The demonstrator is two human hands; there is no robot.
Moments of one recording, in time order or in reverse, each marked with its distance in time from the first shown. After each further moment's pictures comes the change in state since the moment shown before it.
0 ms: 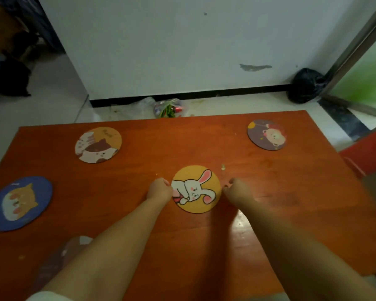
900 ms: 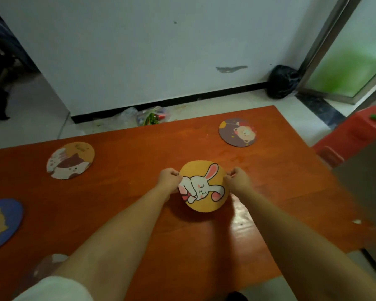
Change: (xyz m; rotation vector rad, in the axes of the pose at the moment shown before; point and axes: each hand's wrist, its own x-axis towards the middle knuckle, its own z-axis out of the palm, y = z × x) left_hand -0.038 0.090 0.047 -0.328 -0.216 0.101; right_hand 0.003 0.053 -0.069 0.349 0.169 -0.033
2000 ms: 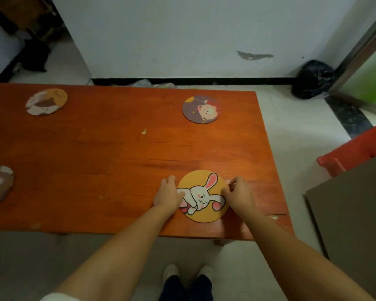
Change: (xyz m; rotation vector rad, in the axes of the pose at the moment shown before) left_hand -0.107 -0.035 0.269 0.505 0.258 0.010; right_hand 0.030 0.204 -0.171 -0.265 -0.189 -0.150
